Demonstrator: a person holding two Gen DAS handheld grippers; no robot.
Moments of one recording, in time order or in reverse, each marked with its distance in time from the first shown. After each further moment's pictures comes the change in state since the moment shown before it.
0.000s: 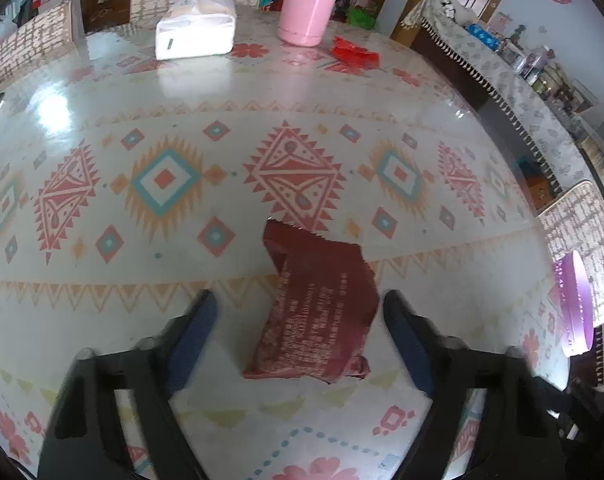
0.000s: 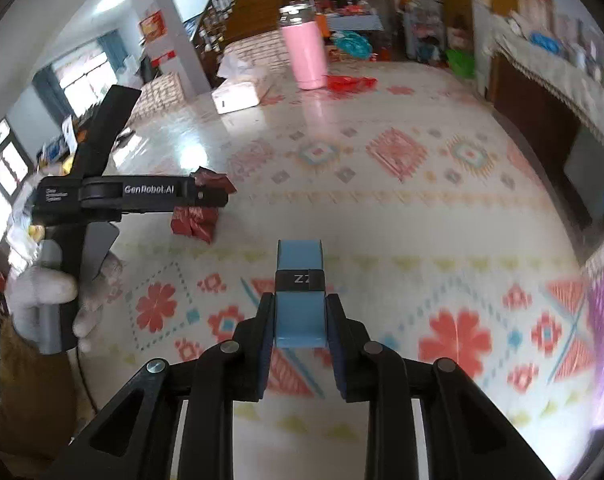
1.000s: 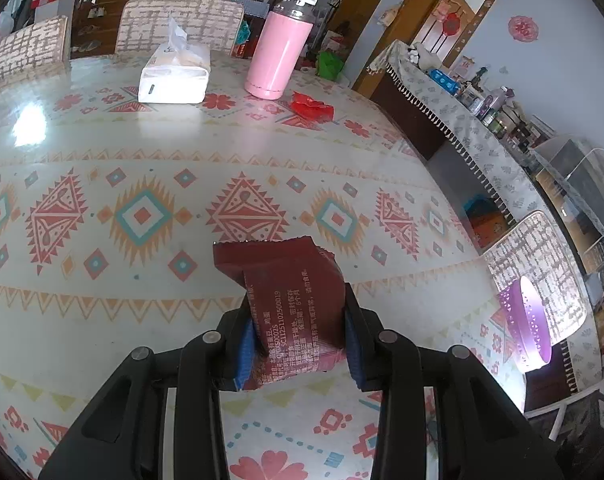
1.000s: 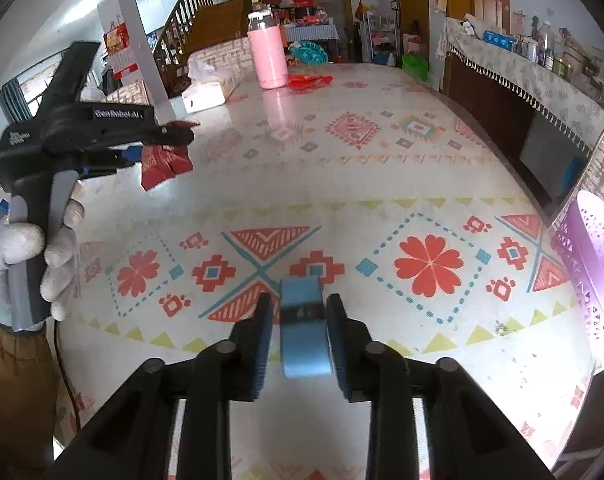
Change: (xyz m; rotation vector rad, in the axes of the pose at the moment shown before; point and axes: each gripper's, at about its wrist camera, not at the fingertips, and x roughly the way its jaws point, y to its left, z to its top) left arm -0.037 -0.011 -0.002 -0.026 -0.160 -0.149; right arm -0.007 0.021 -0.040 0.015 -0.037 -0.176
